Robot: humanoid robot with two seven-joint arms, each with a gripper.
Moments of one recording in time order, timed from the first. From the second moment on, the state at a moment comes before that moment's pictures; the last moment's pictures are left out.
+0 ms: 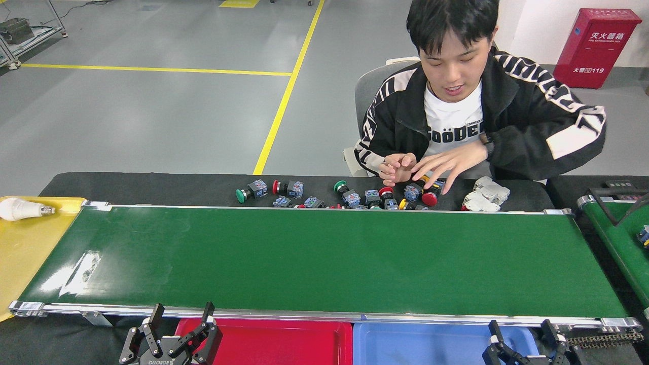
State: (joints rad) left arm 0.25 -0.06 0.12 -1.76 -1.52 -0.16 -0.02; right arm 0.35 0.02 -0.23 -1.76 1.34 -0.23 -0.08
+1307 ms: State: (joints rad) left arm 0.26 -0.06 0.14 -1.76 -1.52 -0.17 0.11; right arm 0.34 0.03 -0.23 -1.76 1.34 -0.22 -0.07
